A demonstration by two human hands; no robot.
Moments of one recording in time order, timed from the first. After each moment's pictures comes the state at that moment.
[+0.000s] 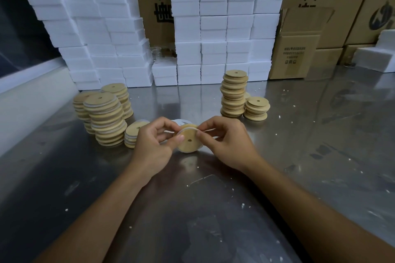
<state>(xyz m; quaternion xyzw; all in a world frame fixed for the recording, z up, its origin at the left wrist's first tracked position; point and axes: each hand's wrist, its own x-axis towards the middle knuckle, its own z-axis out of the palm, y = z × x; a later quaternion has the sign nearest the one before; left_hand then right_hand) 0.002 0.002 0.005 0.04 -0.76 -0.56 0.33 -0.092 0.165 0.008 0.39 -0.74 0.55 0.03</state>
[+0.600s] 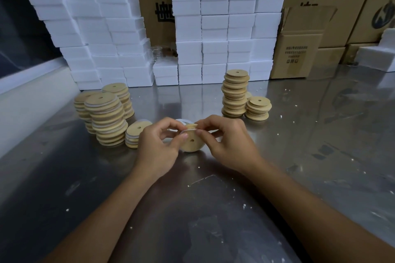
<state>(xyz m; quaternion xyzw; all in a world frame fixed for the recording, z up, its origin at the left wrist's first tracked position) 0.001 0.010 0.006 0.04 -0.79 -0.48 0.38 -0.089 0.166 0.012 0.47 -0.73 0.48 0.12</state>
